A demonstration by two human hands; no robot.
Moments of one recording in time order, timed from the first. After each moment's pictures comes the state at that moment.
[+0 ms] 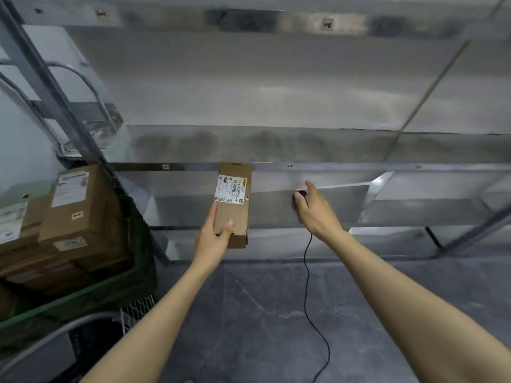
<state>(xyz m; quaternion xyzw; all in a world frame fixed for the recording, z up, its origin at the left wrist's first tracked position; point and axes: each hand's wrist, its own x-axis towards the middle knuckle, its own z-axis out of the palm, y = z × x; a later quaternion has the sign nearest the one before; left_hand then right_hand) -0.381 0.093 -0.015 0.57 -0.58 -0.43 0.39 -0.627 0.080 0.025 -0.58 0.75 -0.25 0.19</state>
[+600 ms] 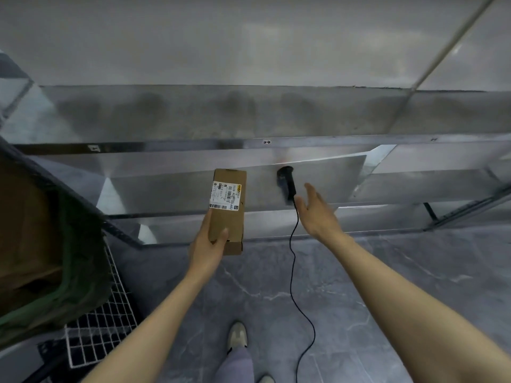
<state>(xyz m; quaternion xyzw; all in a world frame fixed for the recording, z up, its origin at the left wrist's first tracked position) -0.470 0.031 -0.124 0.62 -0.57 -0.44 0.31 -0.725 0.015 -0.092 -0.54 0.78 -0.18 0.25</state>
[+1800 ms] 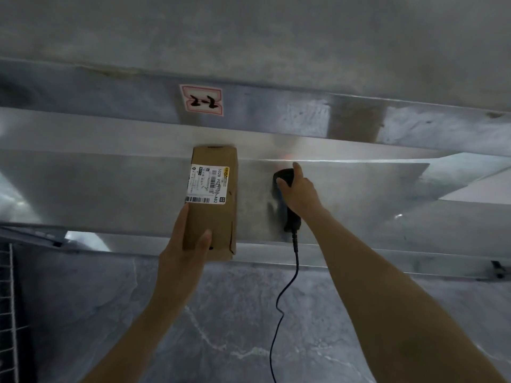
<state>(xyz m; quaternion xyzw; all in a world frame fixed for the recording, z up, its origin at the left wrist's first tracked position) -0.602 -0.147 -0.354 0.66 -0.50 -0.41 0.38 -0.838 -0.274 -0.376 -0.54 0.77 -0.15 0.32</state>
